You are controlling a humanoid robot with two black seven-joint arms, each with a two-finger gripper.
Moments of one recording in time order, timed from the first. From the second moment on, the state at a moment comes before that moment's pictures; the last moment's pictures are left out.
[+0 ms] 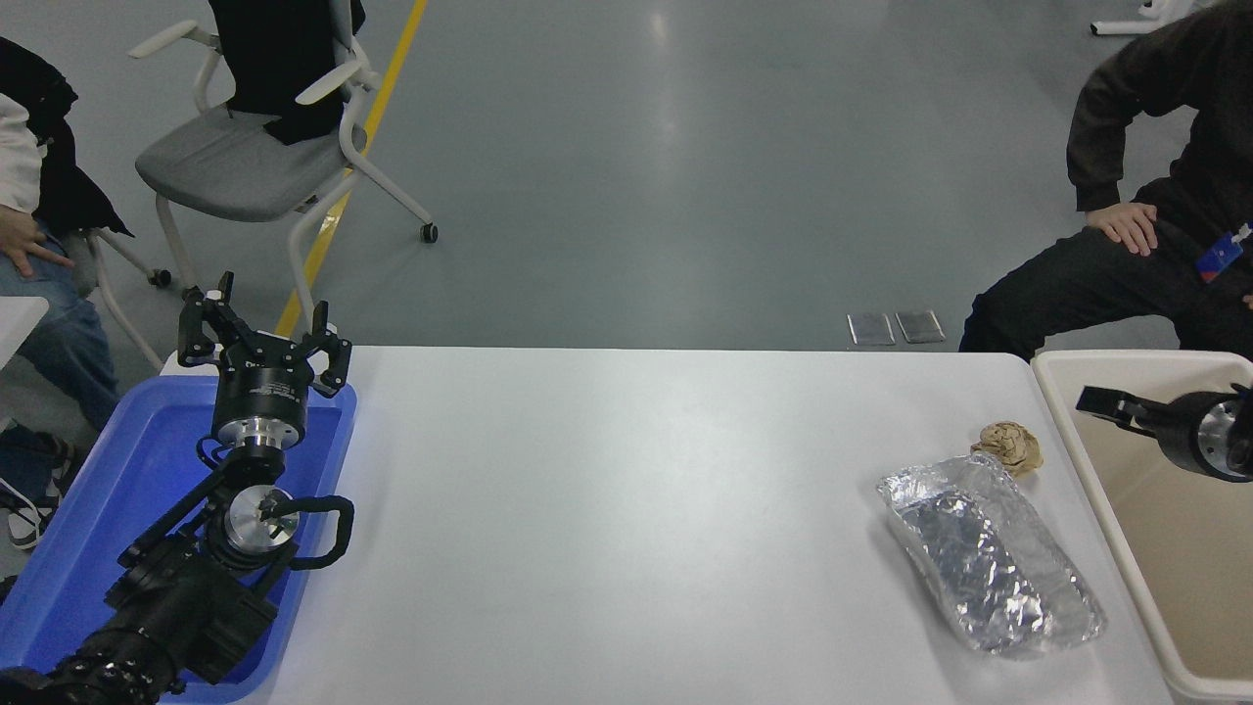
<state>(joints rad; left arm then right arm) -0.55 0.16 -1.09 -0.55 0.04 -0.40 -0.56 1.43 -0.71 -0.95 1.02 -0.52 0.09 0.08</state>
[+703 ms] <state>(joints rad) -0.54 0.16 -1.09 -0.55 0.04 -0.40 -0.56 2.22 -0.34 -1.28 1.62 -0.21 0.44 0.09</state>
